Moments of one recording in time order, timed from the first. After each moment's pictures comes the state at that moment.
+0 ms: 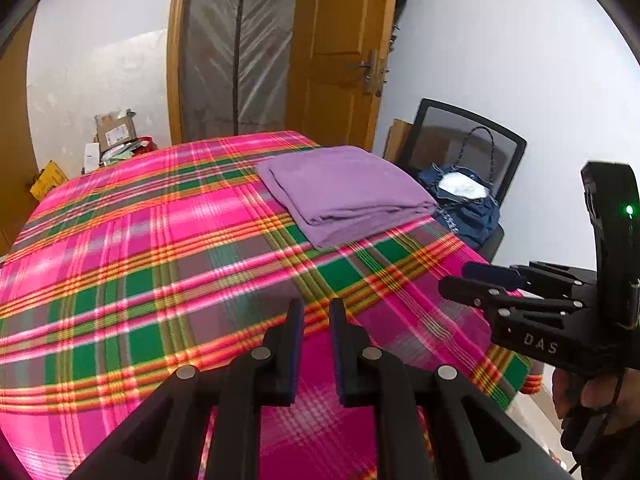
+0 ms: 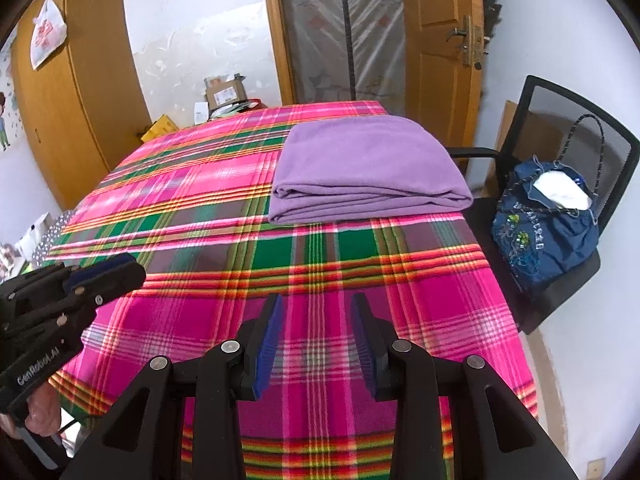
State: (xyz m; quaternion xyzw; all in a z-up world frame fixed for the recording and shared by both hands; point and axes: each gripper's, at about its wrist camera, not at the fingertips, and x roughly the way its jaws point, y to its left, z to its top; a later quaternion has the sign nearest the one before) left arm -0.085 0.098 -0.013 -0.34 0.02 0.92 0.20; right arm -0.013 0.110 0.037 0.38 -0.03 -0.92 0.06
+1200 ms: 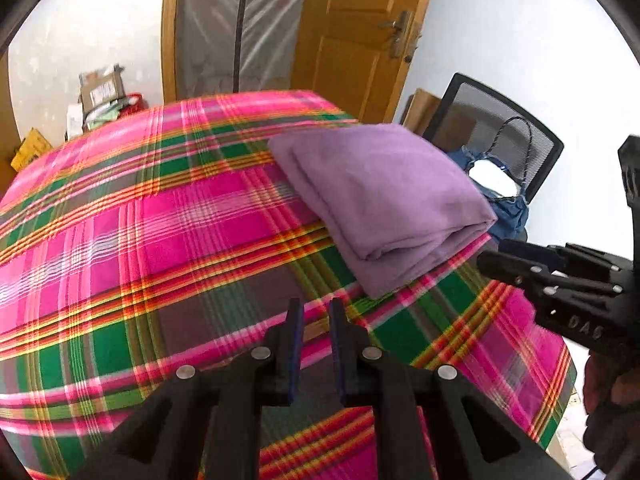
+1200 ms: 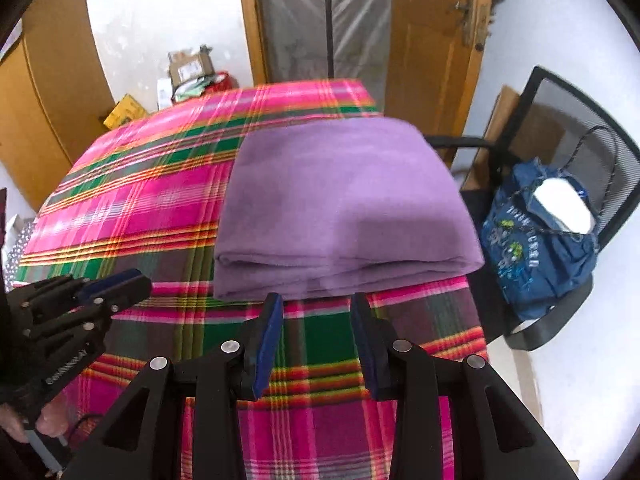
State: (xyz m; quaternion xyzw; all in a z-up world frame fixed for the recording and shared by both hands) left arm -0.188 0.106 -0.031 -0.41 0.01 0.89 0.20; right arm -0.121 0.117 0.049 0.44 -0.01 -0.90 0.01
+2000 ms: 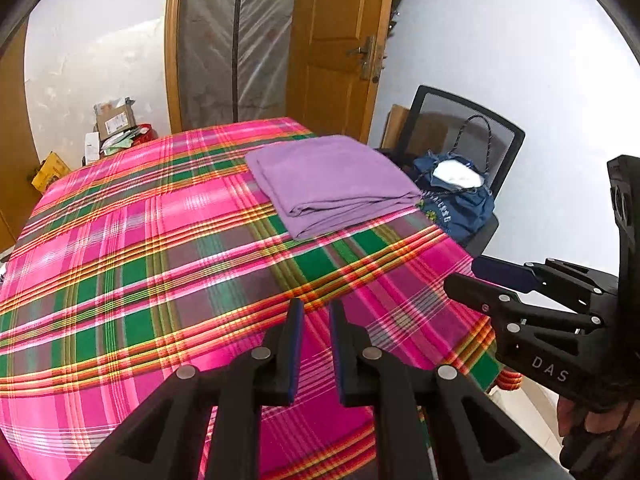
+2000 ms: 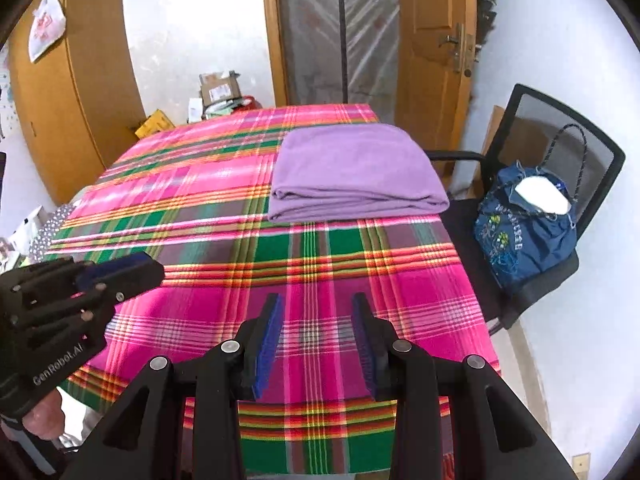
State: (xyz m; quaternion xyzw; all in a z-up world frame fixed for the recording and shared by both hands) left arm -0.060 0.121 0.008 -0.36 0.02 0.91 0.20; right arm 0.019 0.111 0.069 0.38 -0.01 -0.92 0.04
